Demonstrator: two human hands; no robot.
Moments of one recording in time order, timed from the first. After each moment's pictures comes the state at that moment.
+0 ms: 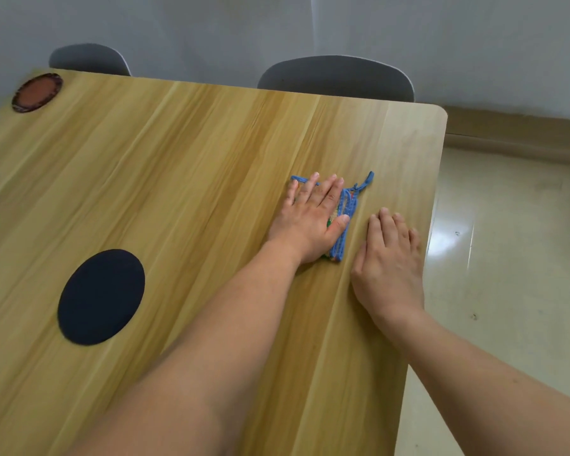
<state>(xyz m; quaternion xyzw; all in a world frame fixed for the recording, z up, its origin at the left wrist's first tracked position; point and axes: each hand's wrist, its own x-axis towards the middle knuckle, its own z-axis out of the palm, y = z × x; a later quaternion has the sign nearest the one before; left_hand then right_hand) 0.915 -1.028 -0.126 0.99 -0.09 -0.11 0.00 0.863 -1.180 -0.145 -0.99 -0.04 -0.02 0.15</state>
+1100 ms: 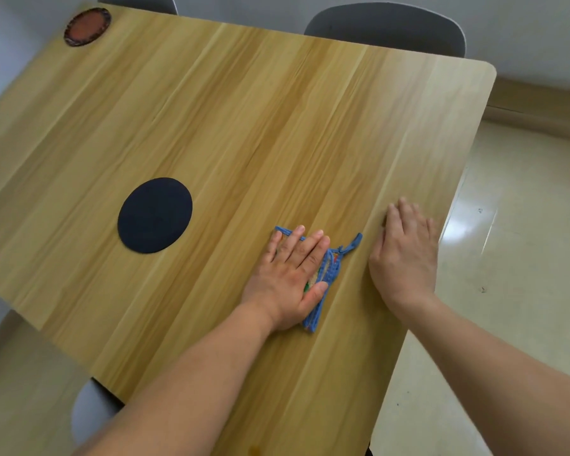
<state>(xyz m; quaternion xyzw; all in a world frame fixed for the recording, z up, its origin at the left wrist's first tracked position) 0.698 -0.997 -0.117 0.98 -0.08 -0.17 -0.02 0.787 -1.181 -0.125 -0.98 -0.07 0.03 0.17</state>
